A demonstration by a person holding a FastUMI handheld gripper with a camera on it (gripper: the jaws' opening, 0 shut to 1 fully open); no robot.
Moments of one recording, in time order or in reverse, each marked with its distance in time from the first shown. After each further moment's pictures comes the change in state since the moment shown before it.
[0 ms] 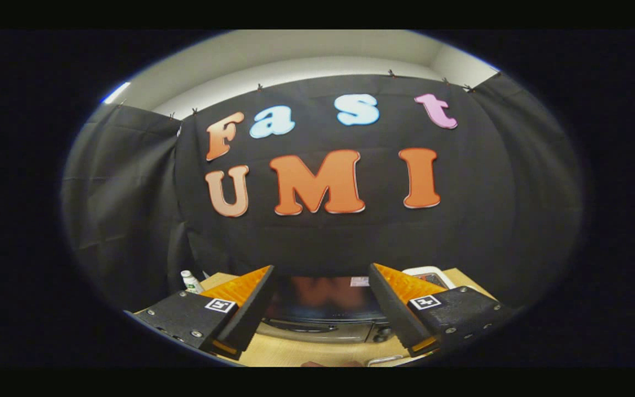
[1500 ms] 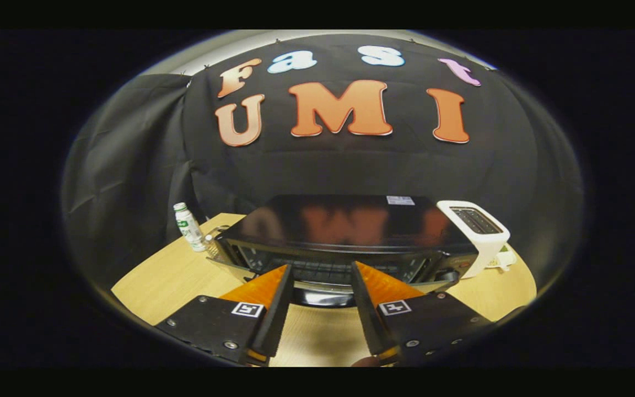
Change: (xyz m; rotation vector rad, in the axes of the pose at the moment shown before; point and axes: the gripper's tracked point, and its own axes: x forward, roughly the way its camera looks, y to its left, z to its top) arm 0.000 0.042 -0.169 -0.076 0.324 0.071
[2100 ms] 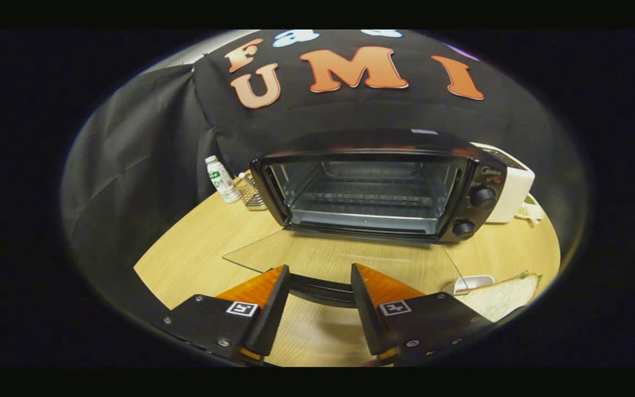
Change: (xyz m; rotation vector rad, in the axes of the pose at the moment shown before) arm -0.039 0.033 -0.111 0.037 0.278 0.152
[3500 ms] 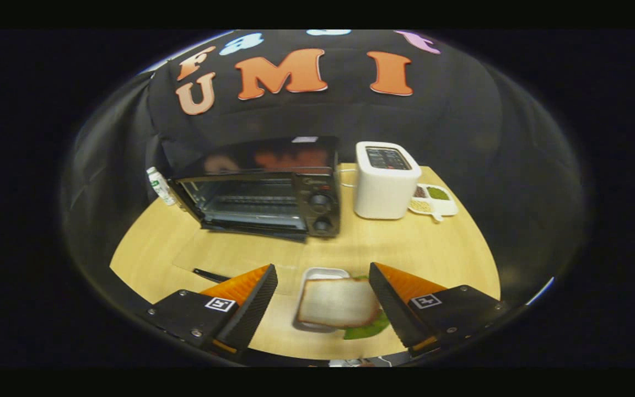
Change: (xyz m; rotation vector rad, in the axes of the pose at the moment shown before) arm -0.110 -0.193 0.012 0.068 0.073 -0.286
